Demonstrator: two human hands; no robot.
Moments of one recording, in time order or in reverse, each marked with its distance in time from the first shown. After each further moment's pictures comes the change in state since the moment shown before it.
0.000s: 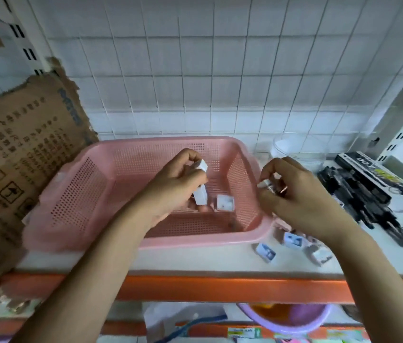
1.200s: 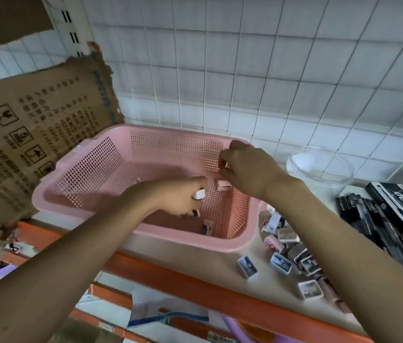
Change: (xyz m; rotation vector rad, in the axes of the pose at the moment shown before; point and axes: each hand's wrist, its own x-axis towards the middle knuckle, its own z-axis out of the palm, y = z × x) left_hand 0.028 -0.017 0.015 1.032 -0.287 -0.223; right_hand 0.095 0.007 0.035 -0.475 -0.383 -0.335
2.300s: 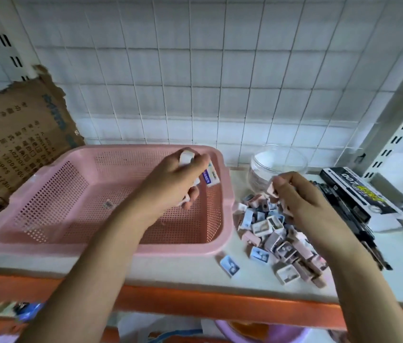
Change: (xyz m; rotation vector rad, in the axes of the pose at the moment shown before) left_hand -0.024 0.056 -0.015 -0.931 0.384 0.274; right_hand -0.137 0.021 -0.012 1.126 0.373 0.556
